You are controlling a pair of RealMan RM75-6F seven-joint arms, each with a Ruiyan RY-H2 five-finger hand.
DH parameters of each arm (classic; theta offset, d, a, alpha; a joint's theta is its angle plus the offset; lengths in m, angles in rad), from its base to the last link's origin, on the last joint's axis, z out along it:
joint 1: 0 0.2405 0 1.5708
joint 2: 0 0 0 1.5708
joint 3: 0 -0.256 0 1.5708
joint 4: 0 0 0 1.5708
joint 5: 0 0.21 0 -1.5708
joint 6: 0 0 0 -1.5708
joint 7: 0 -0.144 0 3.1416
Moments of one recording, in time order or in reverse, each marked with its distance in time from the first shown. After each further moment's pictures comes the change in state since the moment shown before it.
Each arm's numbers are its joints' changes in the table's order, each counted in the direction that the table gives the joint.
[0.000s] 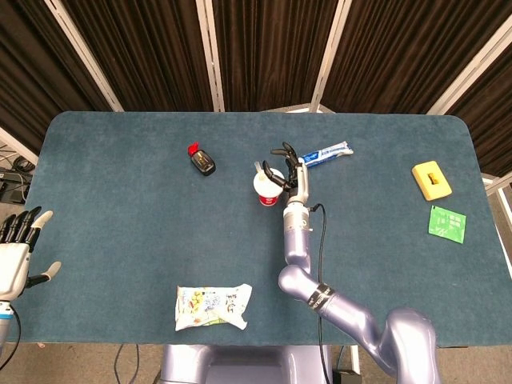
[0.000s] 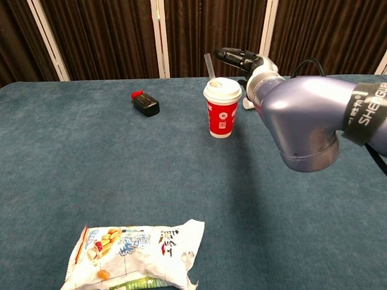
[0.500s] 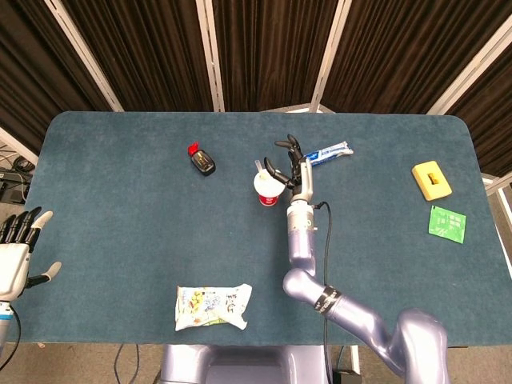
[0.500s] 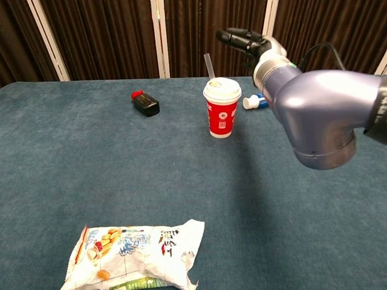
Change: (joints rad) left arm 0.001 -0.003 -0.002 -0.004 0.000 -0.002 0.007; right arm -0.061 -0.059 0.019 -0.131 -0.090 0.071 -0.007
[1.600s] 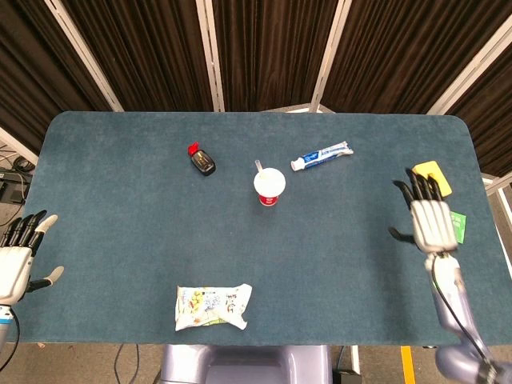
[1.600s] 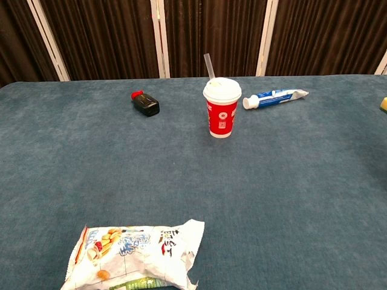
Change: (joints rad) left arm 0.004 -0.021 -0.022 -0.010 0.044 0.003 0.049; right arm -0.570 -0.788 0.628 -0.500 -0.461 0.272 0.849
